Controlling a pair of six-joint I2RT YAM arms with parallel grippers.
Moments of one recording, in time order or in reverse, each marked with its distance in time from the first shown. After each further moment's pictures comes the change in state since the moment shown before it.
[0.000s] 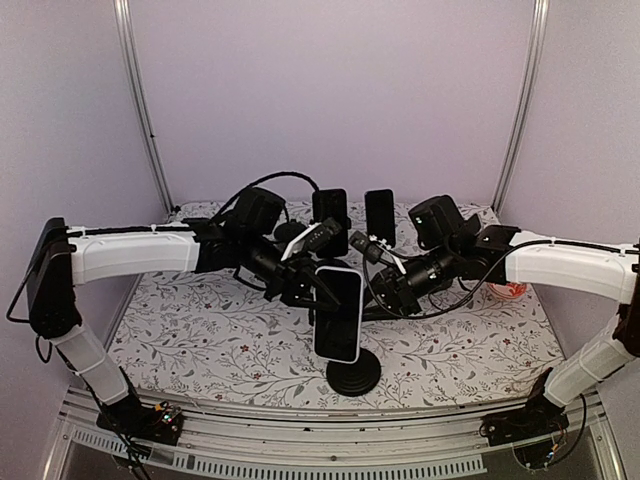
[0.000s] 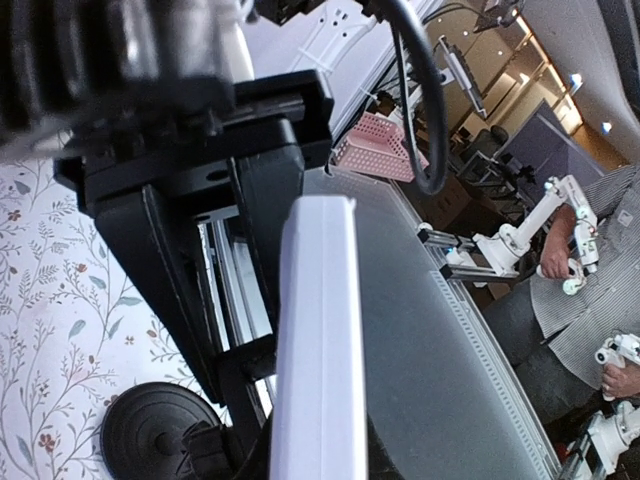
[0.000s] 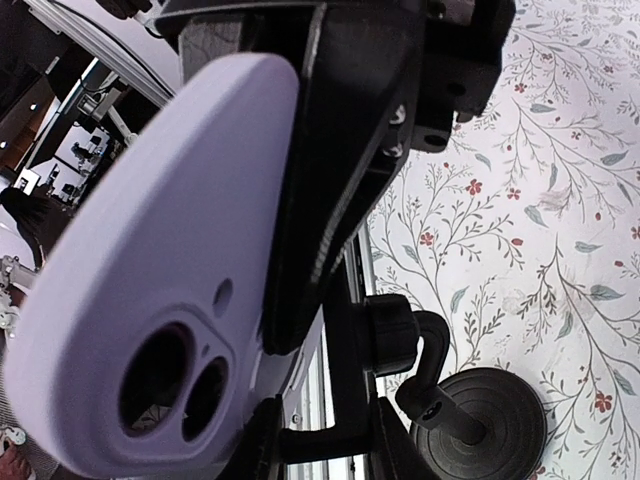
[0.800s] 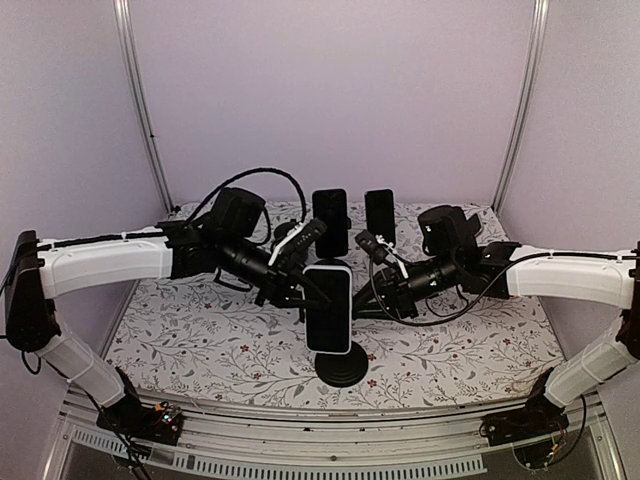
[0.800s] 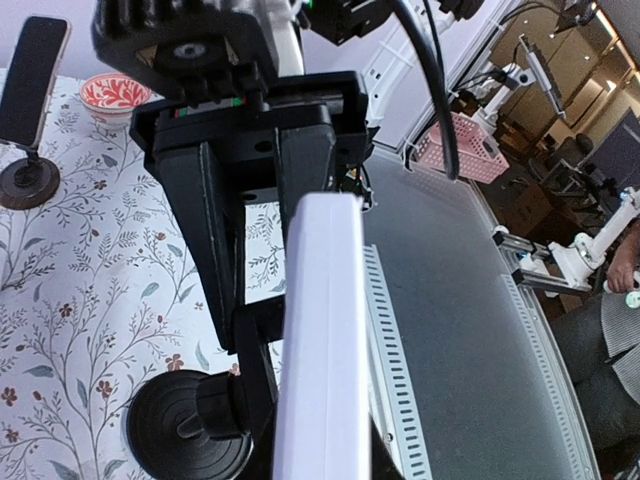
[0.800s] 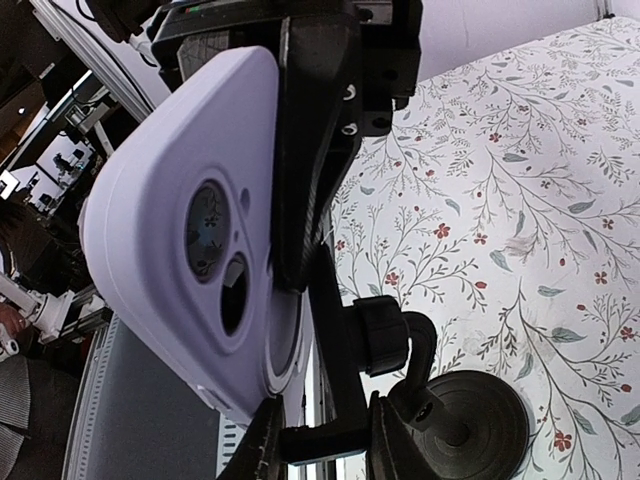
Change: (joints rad) left arm 0.006 -0.149 -0.095 -0.071 -0.246 0.021; right arm -0.034 -0.028 -0.137 0.269 0.033 0.010
